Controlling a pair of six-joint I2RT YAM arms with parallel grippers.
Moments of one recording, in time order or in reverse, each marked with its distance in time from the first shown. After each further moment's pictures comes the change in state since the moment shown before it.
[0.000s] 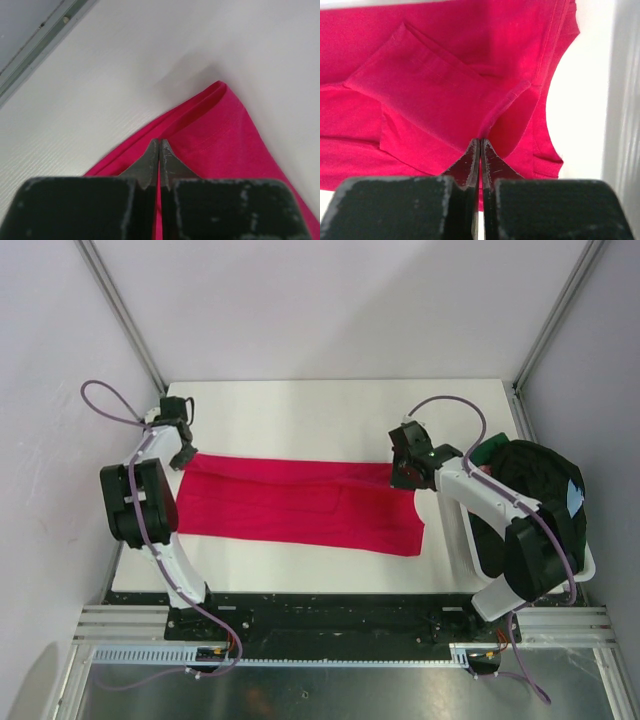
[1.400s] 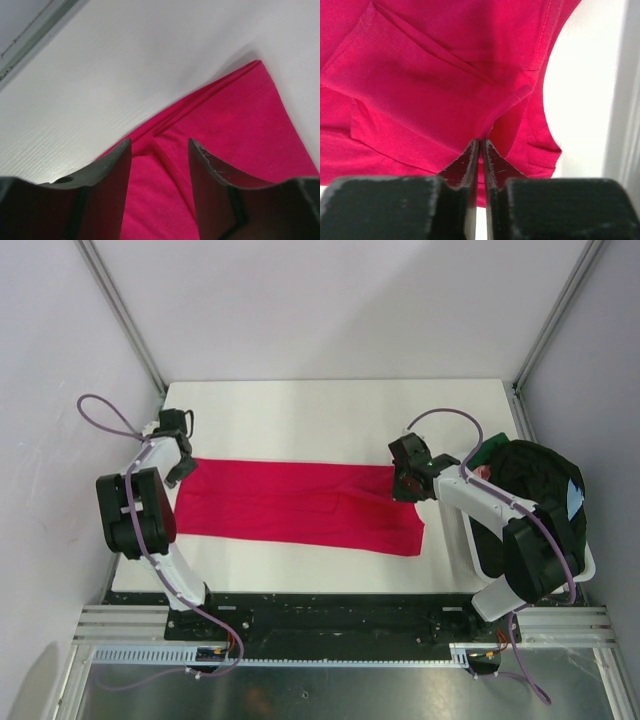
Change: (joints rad) left arm 0.010 -0.086 -0.142 0.006 -0.022 -0.041; right arm 0.009 -0.025 -0.096 0.018 -0.013 0.001
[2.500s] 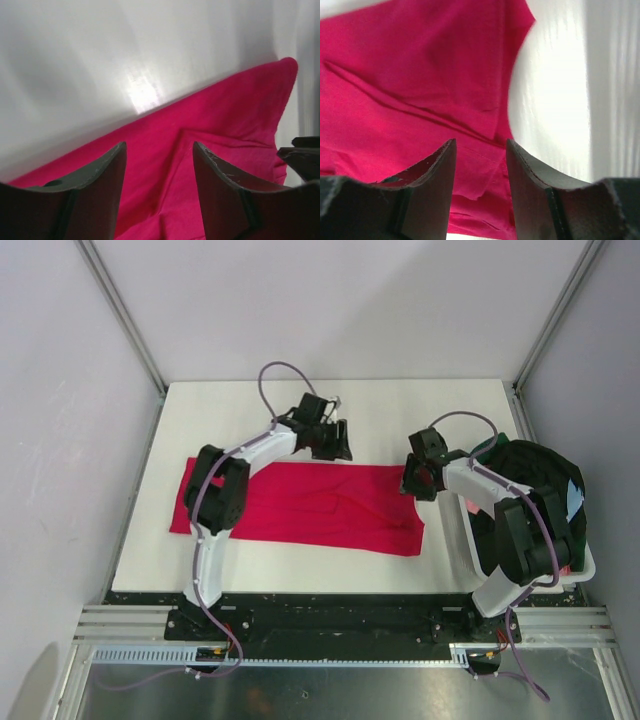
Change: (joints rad) left arm -0.673 0.301 0.384 0.180 0.729 0.184; right arm -0.155 0.093 0.008 0.079 -0.079 0.002
